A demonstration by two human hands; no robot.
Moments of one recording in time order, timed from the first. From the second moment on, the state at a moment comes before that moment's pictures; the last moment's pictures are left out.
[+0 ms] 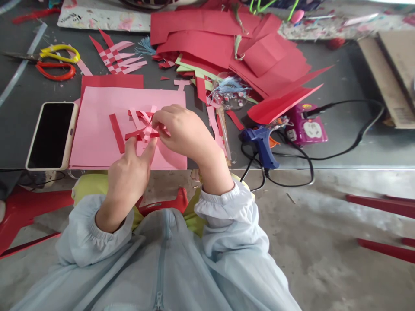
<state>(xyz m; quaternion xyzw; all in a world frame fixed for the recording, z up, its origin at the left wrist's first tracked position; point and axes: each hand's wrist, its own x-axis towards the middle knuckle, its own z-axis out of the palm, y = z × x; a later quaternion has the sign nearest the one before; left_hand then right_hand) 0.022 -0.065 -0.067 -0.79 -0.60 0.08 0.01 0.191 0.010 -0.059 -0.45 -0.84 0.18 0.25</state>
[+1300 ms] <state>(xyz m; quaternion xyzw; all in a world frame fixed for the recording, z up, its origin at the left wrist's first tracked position) 0.007 -0.066 -0.067 -0.75 -0.65 -0.13 0.00 0.181 0.005 -0.069 -0.44 -0.87 0.13 0.17</state>
